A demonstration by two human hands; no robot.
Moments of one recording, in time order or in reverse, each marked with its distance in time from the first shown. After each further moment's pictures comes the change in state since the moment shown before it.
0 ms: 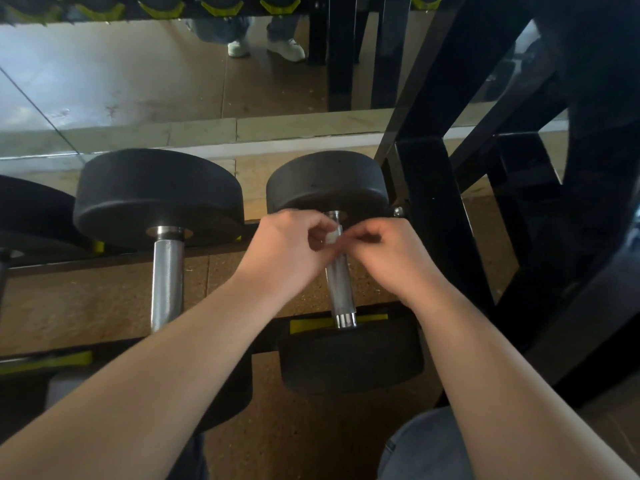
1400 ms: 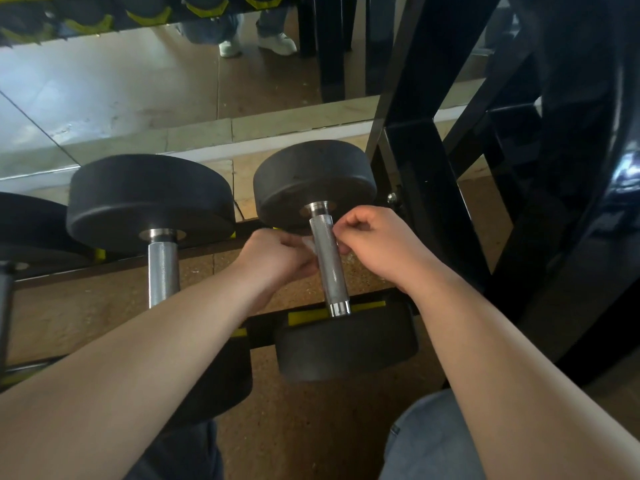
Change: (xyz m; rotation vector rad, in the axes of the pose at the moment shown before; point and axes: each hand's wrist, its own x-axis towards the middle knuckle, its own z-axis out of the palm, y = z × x) left_hand 0.000 -0.006 0.011 -0.576 -0.166 -0.660; right_hand -0.002 0.000 -0.007 -0.011 -0.086 0.034
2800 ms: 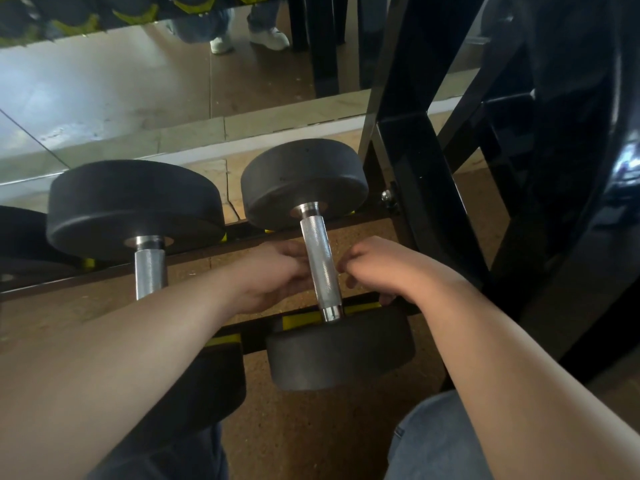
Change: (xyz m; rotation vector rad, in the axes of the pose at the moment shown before) left_hand 0.037 -0.021 0.002 -0.180 -0.386 -0.140; right_hand 0.009 0.018 -0.002 -0.318 -0.297 0.287
